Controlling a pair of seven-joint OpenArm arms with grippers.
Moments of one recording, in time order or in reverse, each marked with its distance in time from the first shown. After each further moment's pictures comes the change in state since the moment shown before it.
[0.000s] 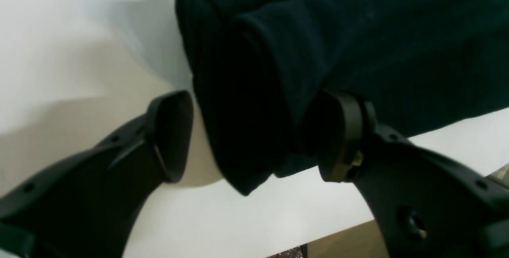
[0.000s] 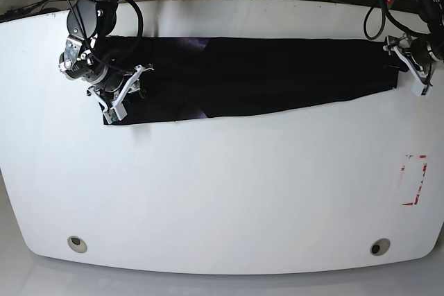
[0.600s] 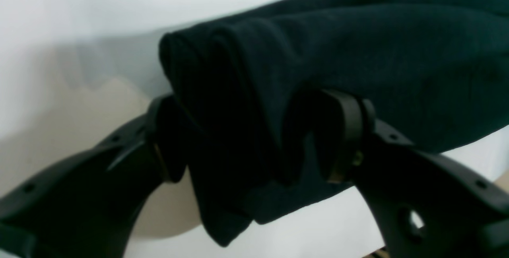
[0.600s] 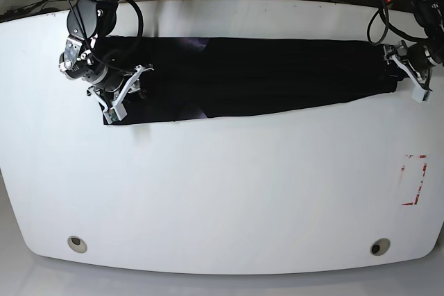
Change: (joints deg) left arm -2.9 1.2 -0.1 -6.4 -2.4 -0.2 -4.1; right arm 0.0 0.0 0.0 0.0 0.0 0.0 0.0
